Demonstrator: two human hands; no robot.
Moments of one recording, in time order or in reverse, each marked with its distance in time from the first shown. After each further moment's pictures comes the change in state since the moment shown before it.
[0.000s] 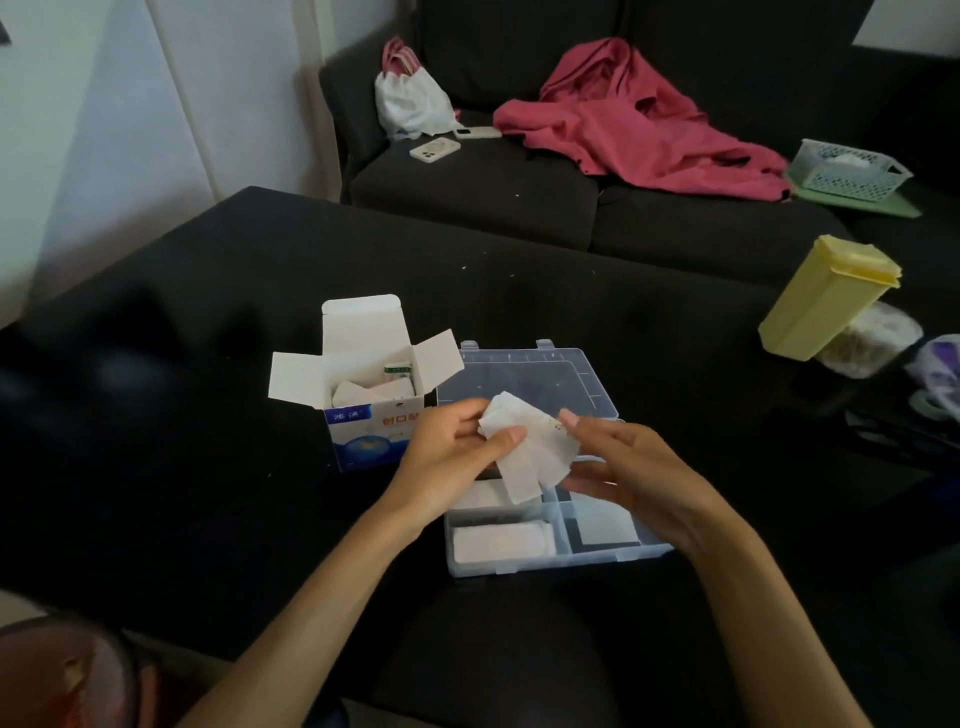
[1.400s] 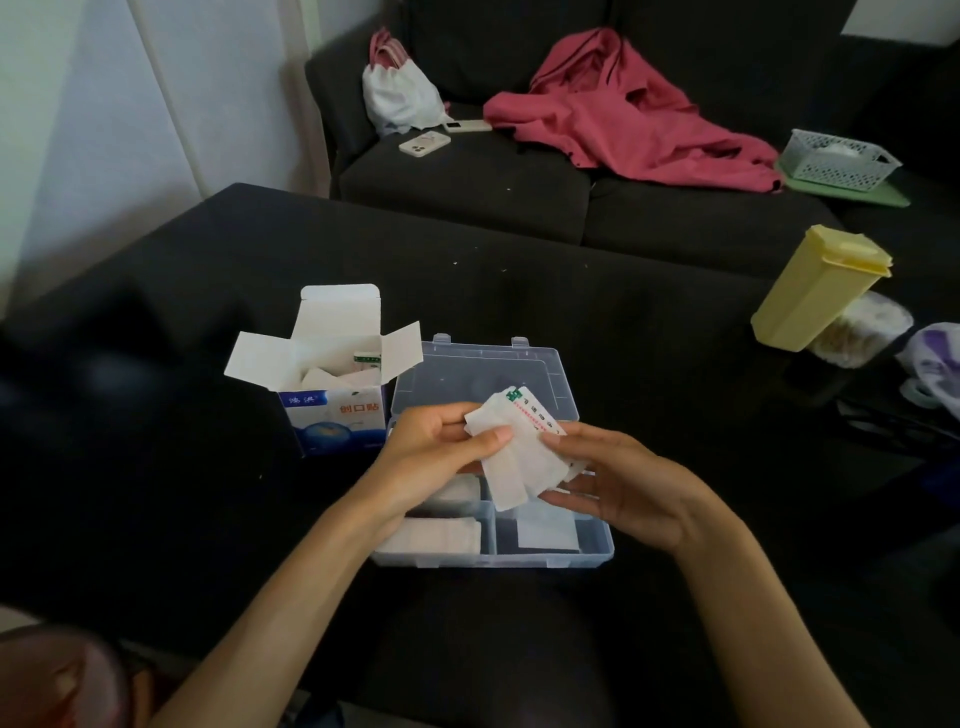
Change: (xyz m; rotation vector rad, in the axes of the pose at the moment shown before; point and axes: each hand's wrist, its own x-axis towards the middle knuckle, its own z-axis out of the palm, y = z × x) left_hand -0.001 0.005 -0.012 -0.085 -0.109 -0.159; right_hand -0.007 -0.005 0.004 0.323 -0.093 0.219
